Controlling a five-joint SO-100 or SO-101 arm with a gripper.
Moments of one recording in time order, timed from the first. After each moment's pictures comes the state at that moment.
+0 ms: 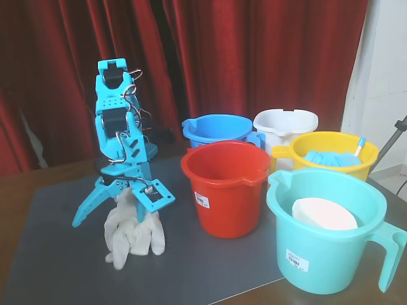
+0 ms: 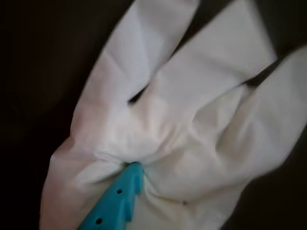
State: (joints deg) arm 3.2 68.6 90.2 58.8 52.5
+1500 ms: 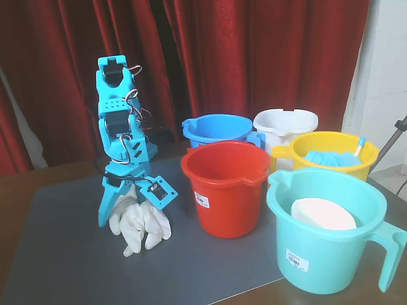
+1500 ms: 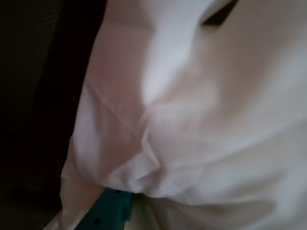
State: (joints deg) arm 3.1 70.0 103.3 62.1 46.2
